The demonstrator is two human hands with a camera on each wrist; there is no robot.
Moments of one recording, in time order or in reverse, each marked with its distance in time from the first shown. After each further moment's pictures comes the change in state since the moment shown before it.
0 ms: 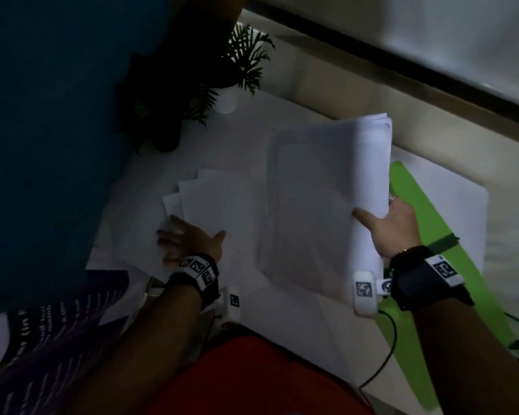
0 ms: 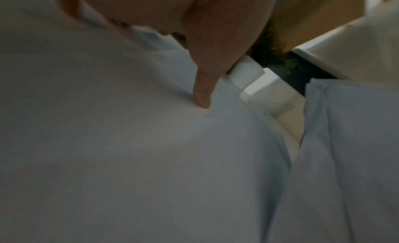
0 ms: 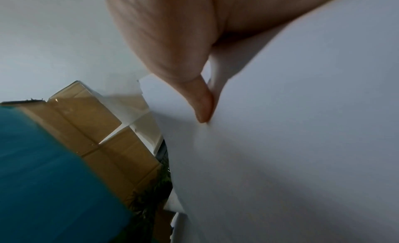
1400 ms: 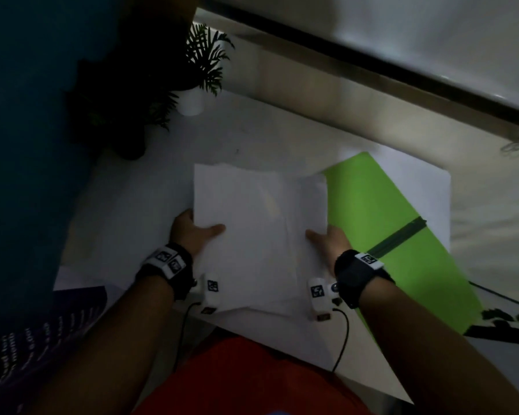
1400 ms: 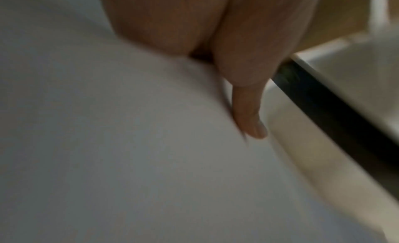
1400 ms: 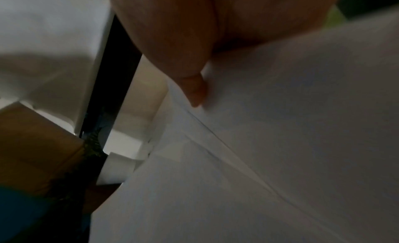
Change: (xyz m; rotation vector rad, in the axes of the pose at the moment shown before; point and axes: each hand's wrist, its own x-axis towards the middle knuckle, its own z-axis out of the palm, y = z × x) left_hand -0.009 0.026 -0.002 -0.447 -0.339 0.440; right_hand 0.003 0.101 0.058 0.153 -0.199 0.478
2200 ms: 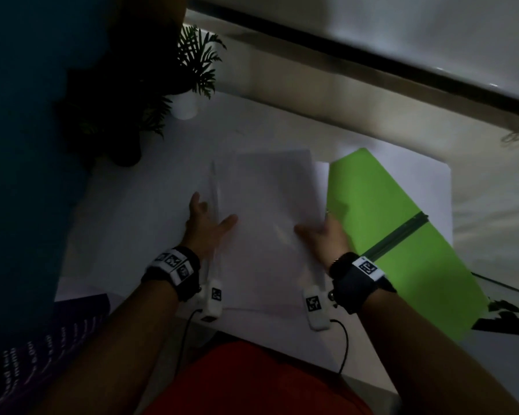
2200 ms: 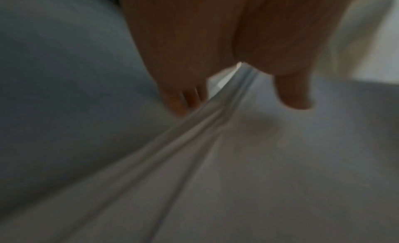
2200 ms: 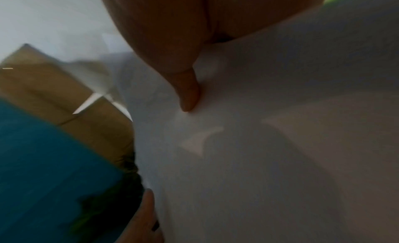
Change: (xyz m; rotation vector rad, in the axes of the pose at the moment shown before) left_hand 0.010 0.011 0.019 0.038 -0.132 0.018; right_hand -0.052 -0.045 0.014 0.116 0.013 -0.290
